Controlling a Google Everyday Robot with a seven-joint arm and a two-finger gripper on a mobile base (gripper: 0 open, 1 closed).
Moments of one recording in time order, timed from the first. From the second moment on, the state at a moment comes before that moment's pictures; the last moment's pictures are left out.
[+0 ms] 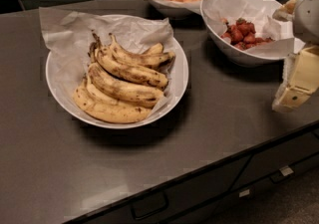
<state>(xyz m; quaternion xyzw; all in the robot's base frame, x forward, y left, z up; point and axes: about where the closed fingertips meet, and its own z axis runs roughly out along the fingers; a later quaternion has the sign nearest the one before) 0.439 -0.212 0.991 -0.60 0.78 -0.05 0.18</state>
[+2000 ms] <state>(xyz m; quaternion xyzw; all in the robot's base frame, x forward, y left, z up) 0.508 -0.094 1.010 -0.67 0.68 -0.02 0.28</state>
